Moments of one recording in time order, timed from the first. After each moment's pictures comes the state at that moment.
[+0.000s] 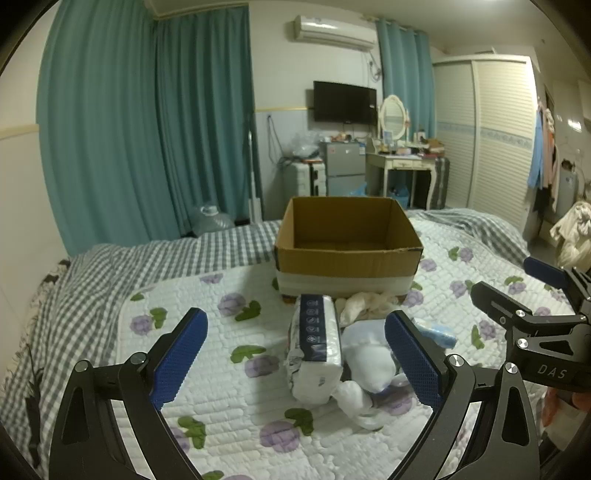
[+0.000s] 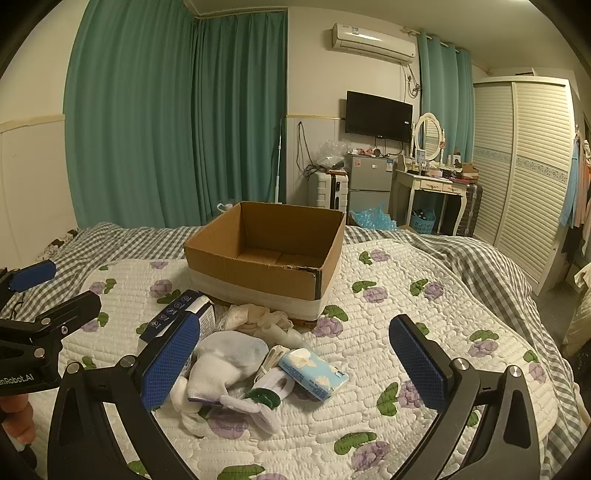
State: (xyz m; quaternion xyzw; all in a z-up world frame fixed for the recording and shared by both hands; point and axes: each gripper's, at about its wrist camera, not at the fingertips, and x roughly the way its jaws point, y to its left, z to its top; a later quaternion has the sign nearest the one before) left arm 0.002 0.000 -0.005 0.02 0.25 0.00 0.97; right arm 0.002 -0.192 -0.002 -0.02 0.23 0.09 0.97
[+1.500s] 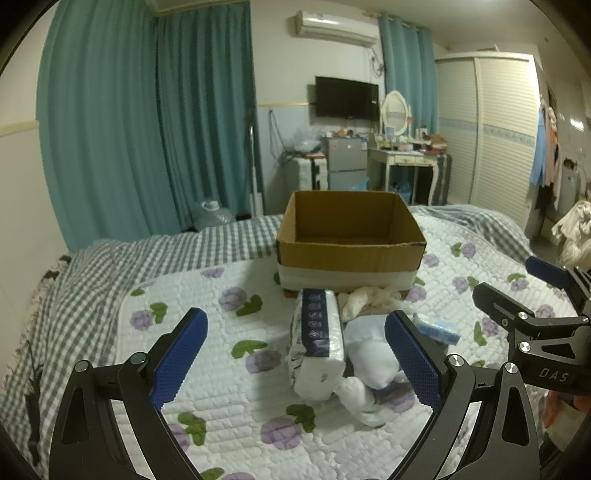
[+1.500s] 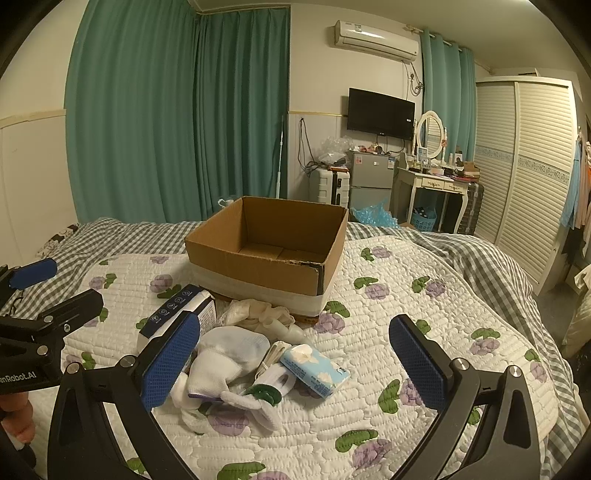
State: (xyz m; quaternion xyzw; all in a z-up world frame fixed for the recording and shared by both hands) left arm 0.000 0.003 -0.009 0.02 0.26 0.00 0.97; right arm 0.002 -0.190 -0.009 -0.02 0.24 0.09 0.97
